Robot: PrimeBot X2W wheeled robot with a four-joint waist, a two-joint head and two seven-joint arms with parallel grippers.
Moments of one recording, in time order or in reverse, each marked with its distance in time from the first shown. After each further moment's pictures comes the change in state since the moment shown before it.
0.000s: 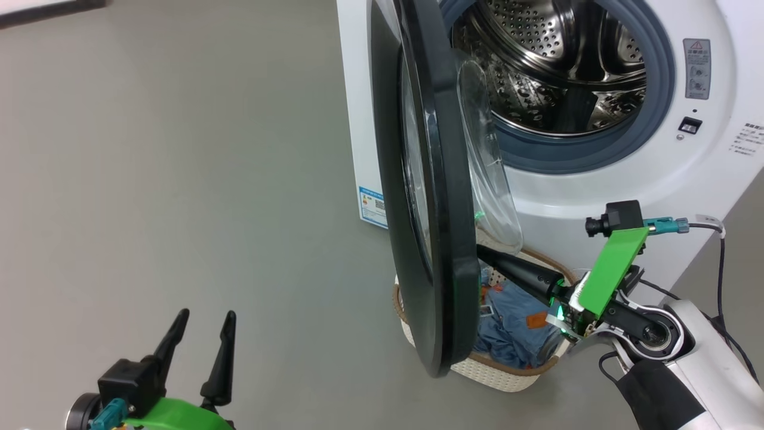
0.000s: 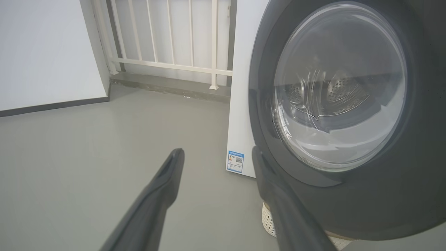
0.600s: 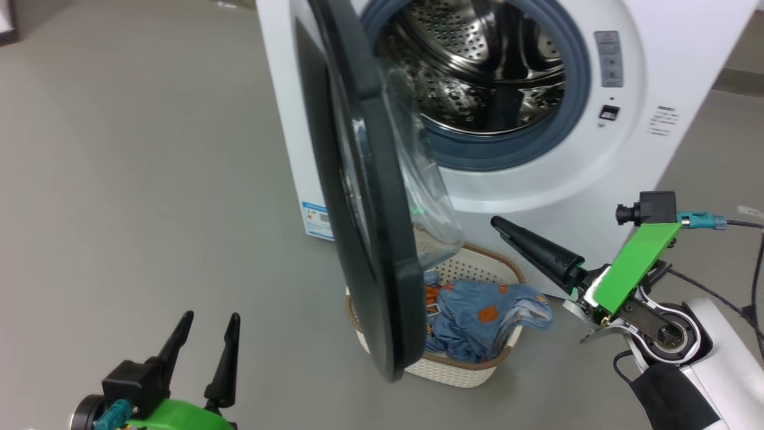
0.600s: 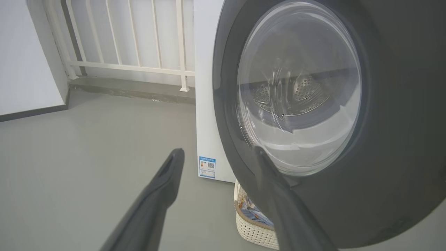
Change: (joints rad) left arm 0.001 0.002 -0.017 0.005 -0.010 0.001 -0.002; right arm 0.030 -0.022 -0.038 -0.090 -0.078 0.000 -0.109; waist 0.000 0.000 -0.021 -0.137
